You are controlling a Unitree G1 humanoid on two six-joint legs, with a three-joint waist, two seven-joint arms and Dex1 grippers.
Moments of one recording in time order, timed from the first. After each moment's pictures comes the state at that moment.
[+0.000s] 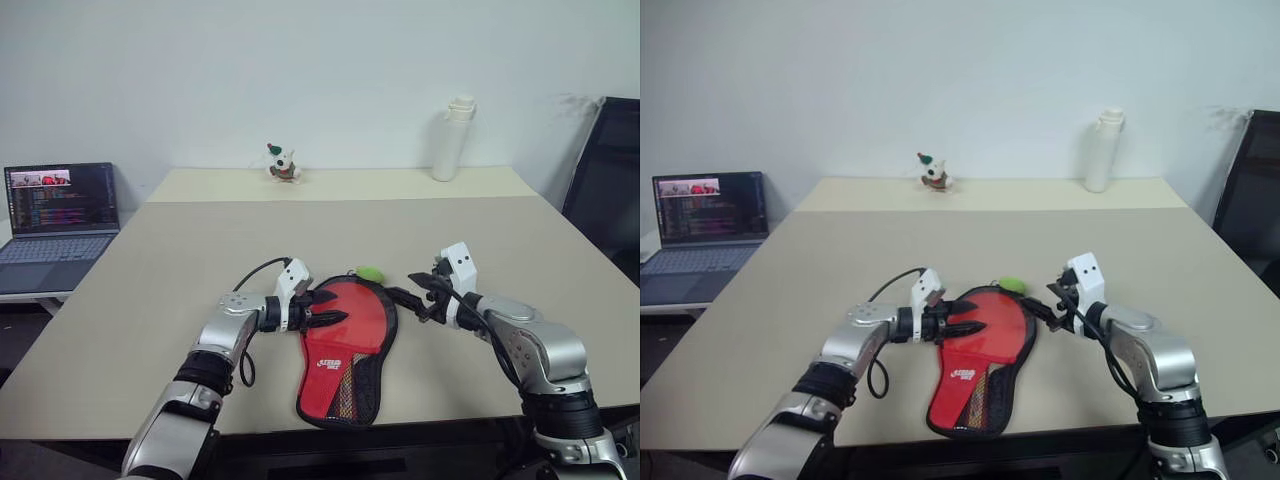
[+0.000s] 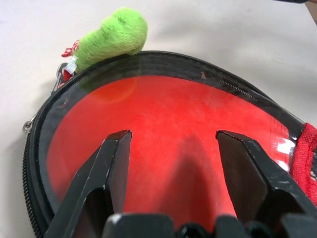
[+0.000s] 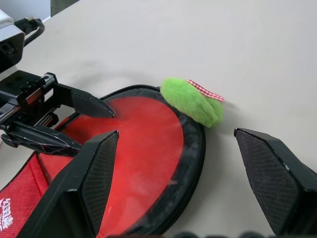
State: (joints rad) left arm -0.73 0.38 -0.15 0.63 -0.20 0.16 -1.12; right arm -0.50 -0.35 -0.05 -0.19 0.38 0.89 0.56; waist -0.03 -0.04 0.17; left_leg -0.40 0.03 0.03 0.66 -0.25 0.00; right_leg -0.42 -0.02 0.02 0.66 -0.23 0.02
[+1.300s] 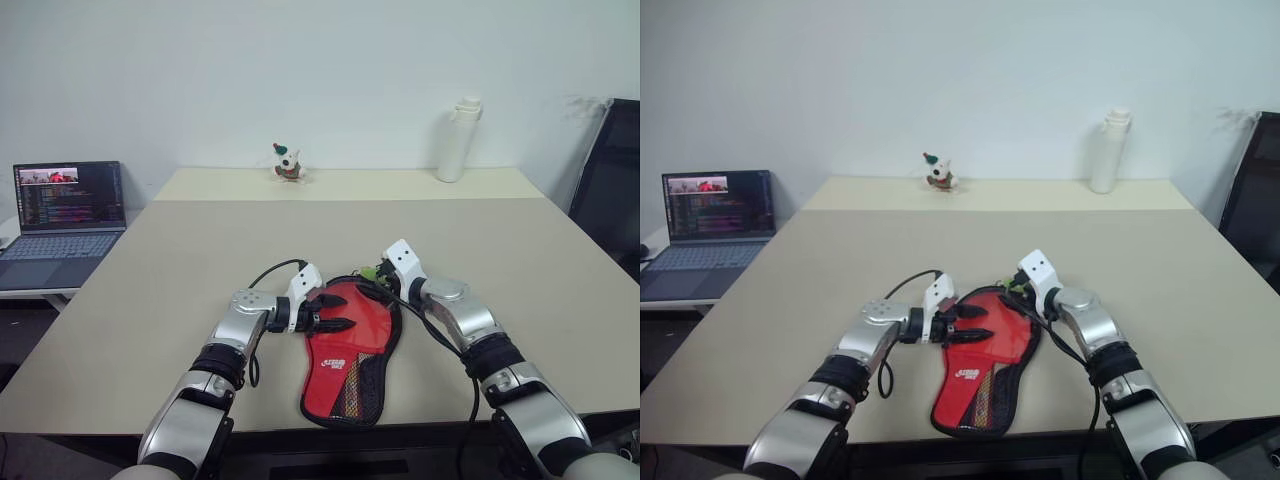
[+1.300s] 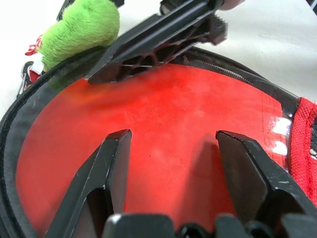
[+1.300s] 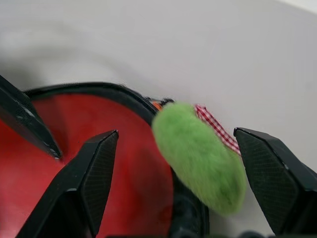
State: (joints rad) left arm -0.79 0.33 -0.16 0.78 -0.09 0.02 -1.19; right arm -0.85 -0.23 0.19 0.64 0.07 0.27 0.59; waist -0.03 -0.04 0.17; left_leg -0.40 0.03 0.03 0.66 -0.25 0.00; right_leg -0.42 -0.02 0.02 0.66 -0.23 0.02
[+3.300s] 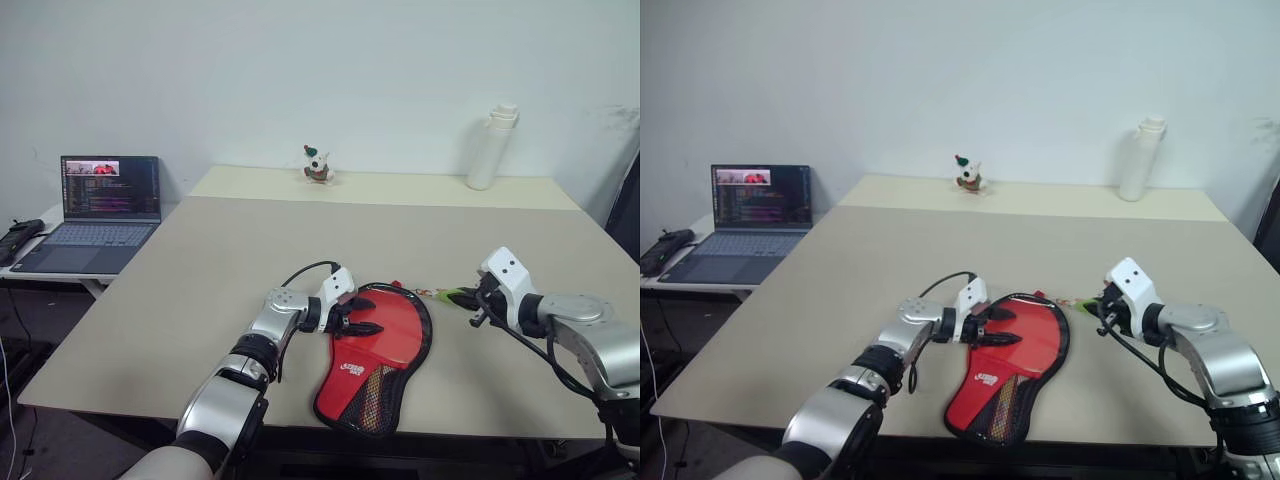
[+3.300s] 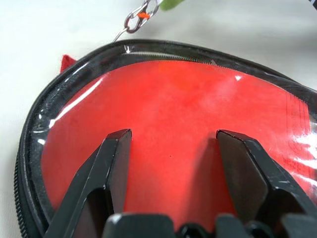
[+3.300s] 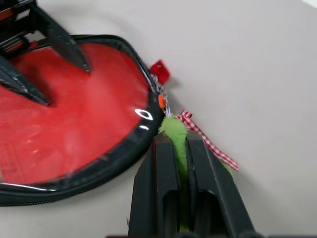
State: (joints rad) left arm -0.92 0.18 -0.17 1.07 0.02 -0.16 -1.17; right arm -0.44 -0.74 -0.02 -0.15 0.27 0.75 0.75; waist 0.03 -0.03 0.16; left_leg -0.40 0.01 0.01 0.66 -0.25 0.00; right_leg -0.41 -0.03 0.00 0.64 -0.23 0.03
